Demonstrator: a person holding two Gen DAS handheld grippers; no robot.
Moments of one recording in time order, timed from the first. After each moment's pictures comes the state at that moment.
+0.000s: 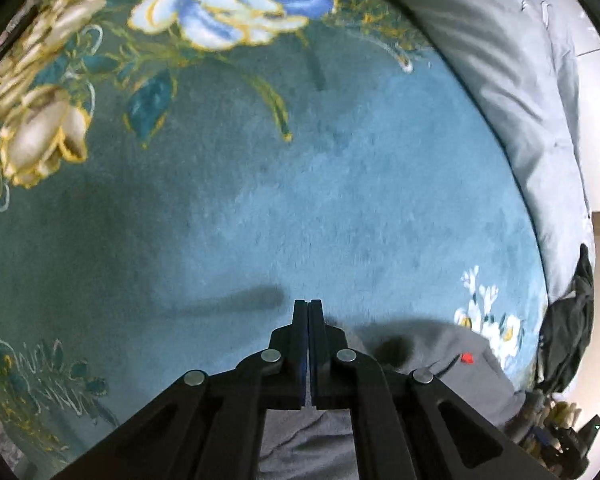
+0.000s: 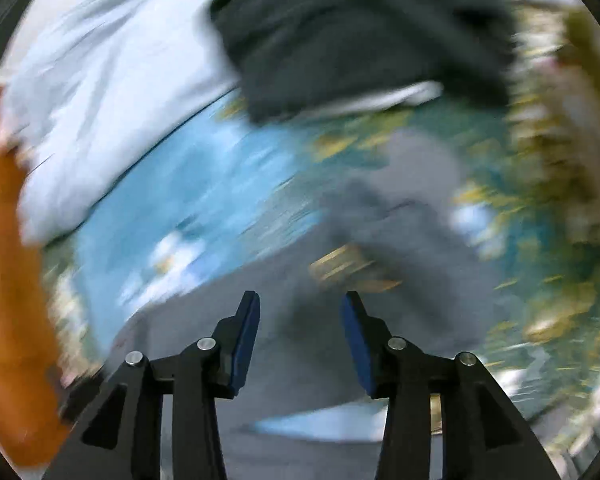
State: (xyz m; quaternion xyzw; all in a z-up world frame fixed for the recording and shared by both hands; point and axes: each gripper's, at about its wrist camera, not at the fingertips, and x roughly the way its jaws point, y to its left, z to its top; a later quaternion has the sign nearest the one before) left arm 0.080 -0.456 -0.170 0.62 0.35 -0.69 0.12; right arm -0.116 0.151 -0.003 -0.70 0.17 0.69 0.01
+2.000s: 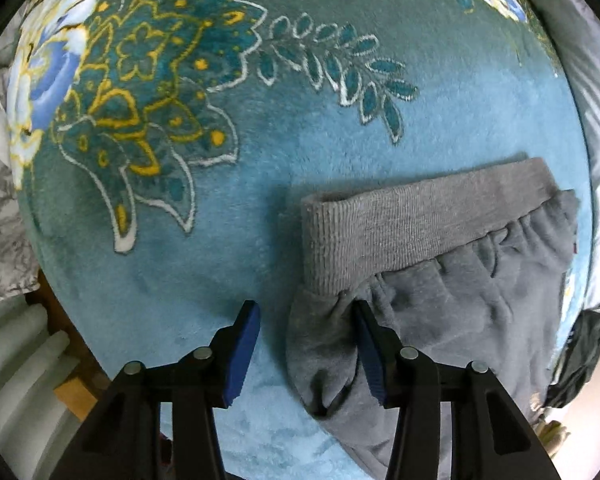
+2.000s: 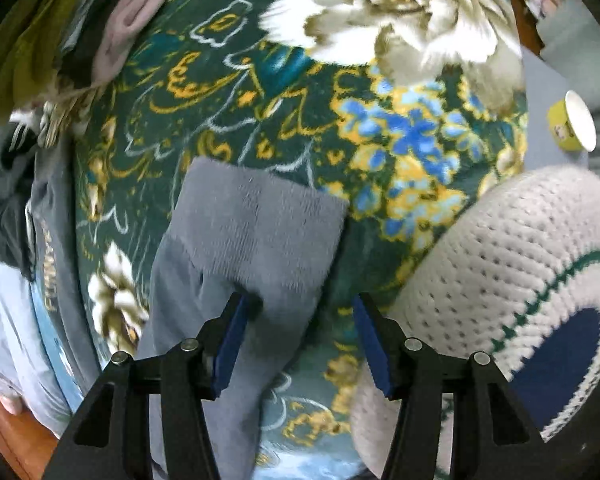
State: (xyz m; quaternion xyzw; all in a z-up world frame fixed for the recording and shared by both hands) left arm 0.443 -0.505 -0.270 0.64 0.44 -0.58 0.26; right arm 0.252 0.350 -0.012 -0.58 0.44 0.57 0.38
